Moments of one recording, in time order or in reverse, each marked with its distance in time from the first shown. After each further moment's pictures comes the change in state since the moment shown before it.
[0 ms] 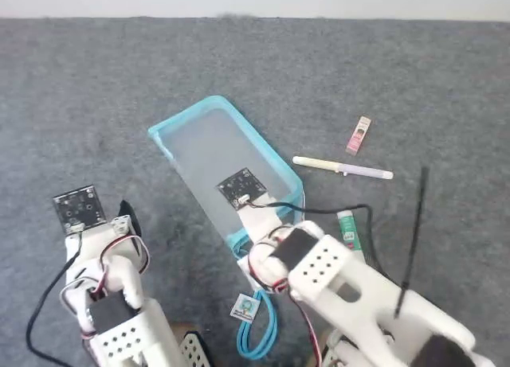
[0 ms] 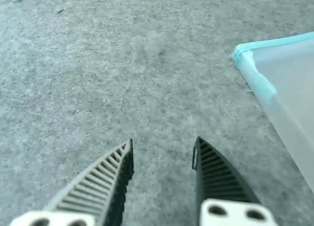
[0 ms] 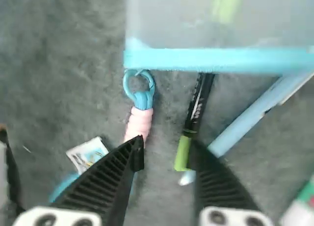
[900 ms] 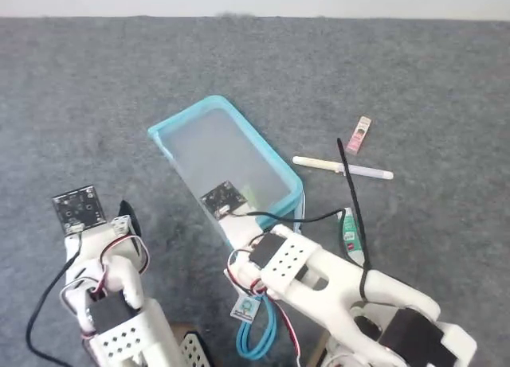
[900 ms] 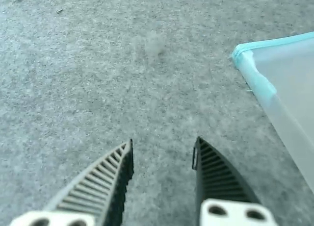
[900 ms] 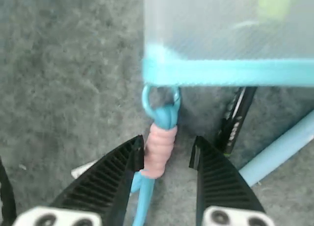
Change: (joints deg) left arm 0.0 0.0 0.0 0.0 0.0; right arm -5.0 14.5 -1.2 -9.0 -1.7
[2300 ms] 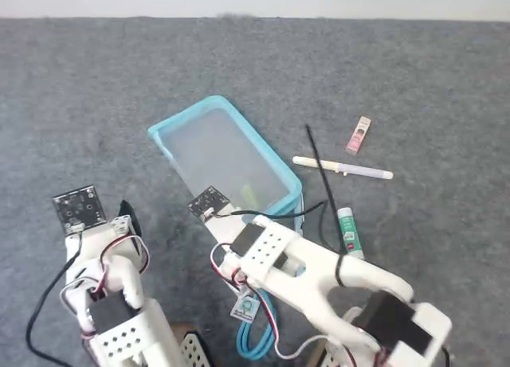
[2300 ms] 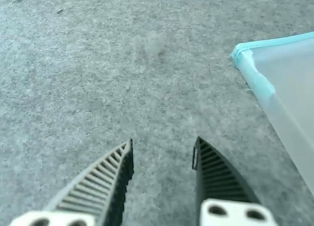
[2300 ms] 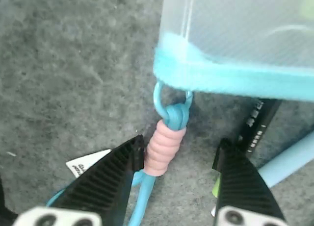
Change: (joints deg) left arm 0.0 0.0 0.0 0.0 0.0; right arm -0.8 10.8 -9.4 6.5 4.5
